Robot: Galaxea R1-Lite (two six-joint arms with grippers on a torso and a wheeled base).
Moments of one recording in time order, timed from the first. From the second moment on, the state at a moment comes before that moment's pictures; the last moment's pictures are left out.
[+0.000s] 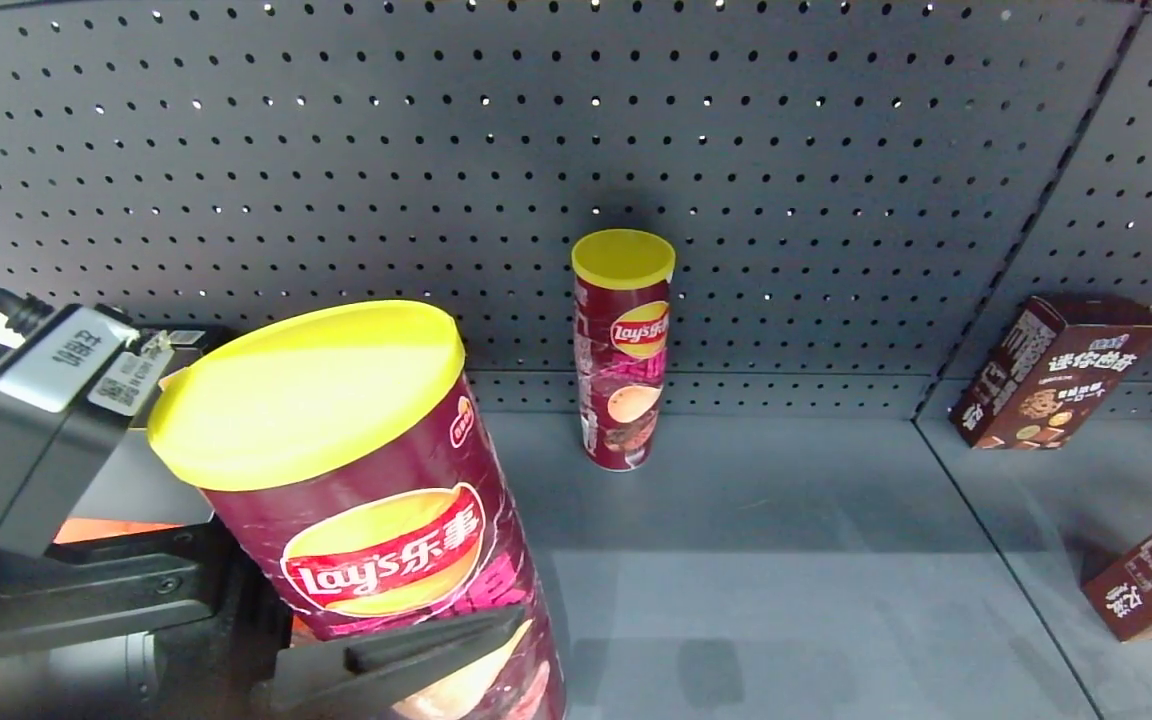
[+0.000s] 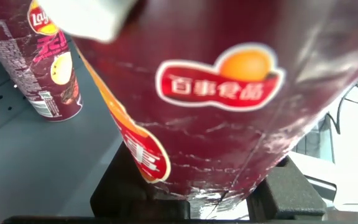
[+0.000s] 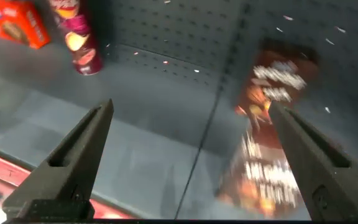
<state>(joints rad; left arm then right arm) -0.68 1.20 -0.58 -0.52 -0.51 0.05 0.18 0.65 -0.67 0.04 0.17 -0.15</state>
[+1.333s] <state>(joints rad) -0.66 1.20 -0.58 -0.51 -0.51 0.05 0.62 1.46 -1.03 -0.32 0.26 -0.13</state>
